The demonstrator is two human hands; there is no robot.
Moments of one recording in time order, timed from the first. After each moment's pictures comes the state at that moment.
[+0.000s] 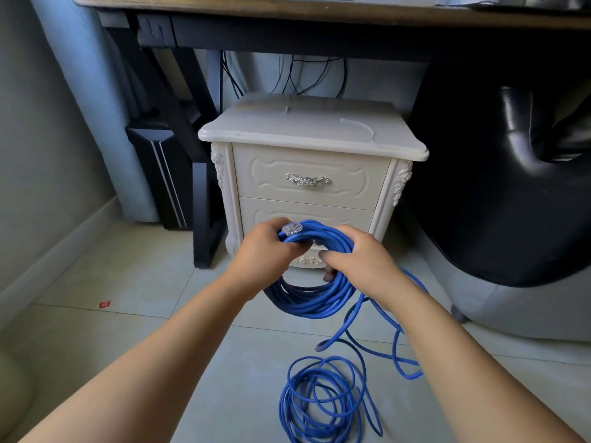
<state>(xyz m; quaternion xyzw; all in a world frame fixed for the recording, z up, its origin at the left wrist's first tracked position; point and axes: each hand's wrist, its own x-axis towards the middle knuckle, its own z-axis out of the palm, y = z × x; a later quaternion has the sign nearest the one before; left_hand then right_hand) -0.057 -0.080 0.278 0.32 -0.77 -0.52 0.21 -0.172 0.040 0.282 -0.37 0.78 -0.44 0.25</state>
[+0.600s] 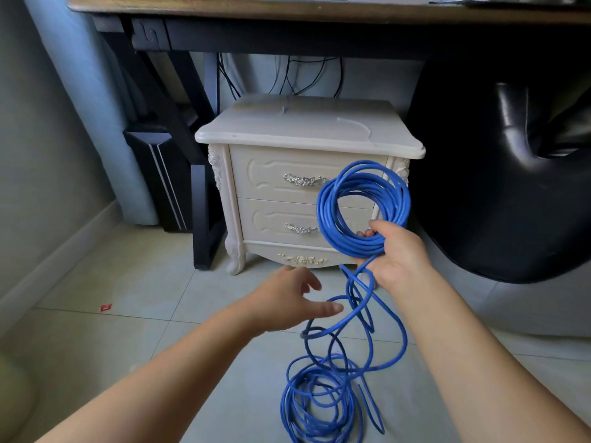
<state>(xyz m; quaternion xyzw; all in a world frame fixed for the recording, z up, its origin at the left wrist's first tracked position) -0.052 -0.051 0.247 0.29 -0.87 -0.41 -0.03 -0.208 0.030 0.274 0.05 0.51 -0.80 0.33</state>
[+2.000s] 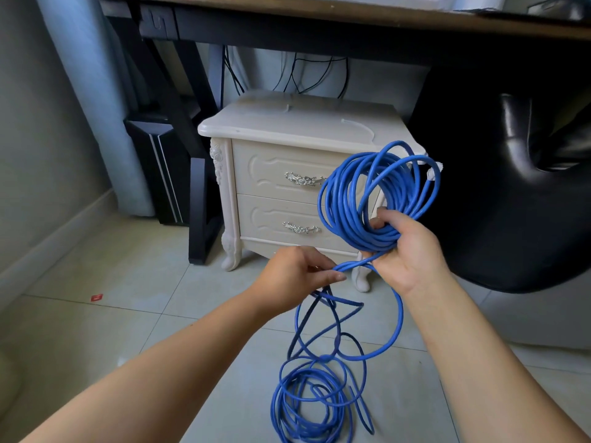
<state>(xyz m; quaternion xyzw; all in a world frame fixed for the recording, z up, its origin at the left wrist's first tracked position) -0.078 -0.062 0.238 0.18 -0.87 -0.42 0.19 -0.201 0.046 0.294 -0.06 0.45 -0.83 0.33</state>
